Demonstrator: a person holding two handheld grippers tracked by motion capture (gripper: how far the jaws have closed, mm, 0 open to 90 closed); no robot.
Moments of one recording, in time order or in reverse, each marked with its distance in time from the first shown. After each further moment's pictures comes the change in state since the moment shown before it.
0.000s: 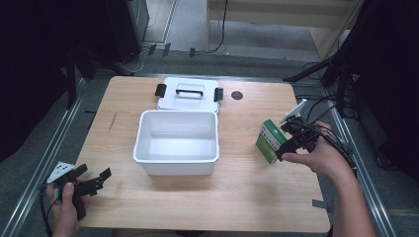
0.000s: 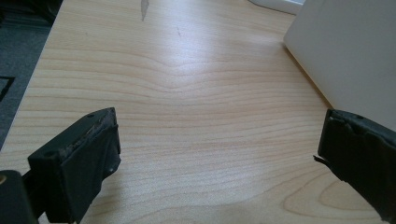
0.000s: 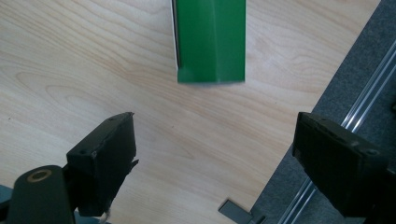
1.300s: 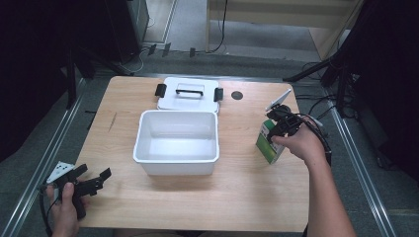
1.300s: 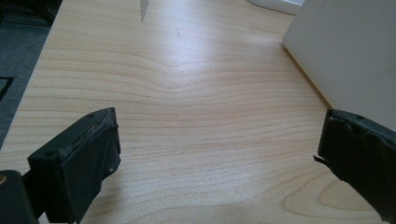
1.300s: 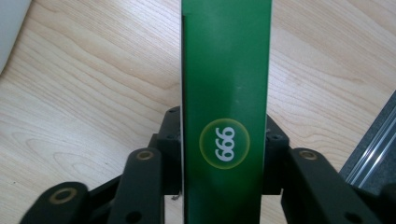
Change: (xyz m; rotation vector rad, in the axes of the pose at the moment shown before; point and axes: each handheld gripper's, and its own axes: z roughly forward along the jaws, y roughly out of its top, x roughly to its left) left arm 0.000 0.000 0.000 0.001 -0.003 0.000; right arm 0.000 0.051 0.026 -0.094 0.060 -0.037
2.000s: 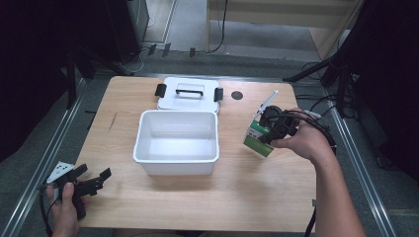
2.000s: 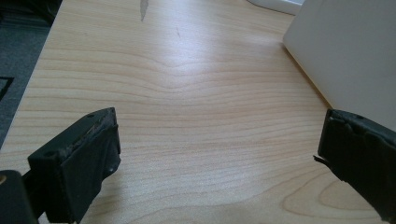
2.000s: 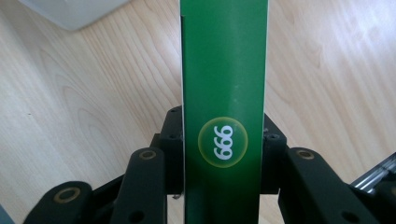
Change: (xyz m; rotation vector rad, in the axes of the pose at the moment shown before) left arm 0.000 0.000 0.000 -0.001 -0.001 0.002; right arm 0.037 -0.003 -0.041 -0.129 0.017 -0.512
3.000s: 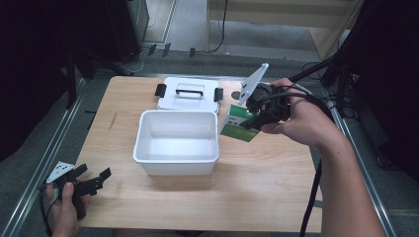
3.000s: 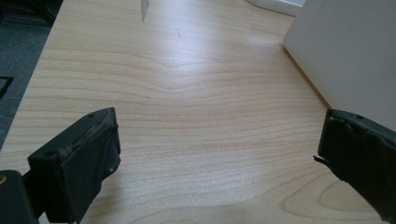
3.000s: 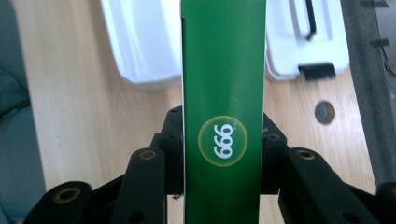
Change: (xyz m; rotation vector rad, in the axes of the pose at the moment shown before) left arm 0.001 0.000 0.000 -0.002 -0.001 -0.003; right arm 0.030 0.060 -0.091 -0.169 0.073 -0.344
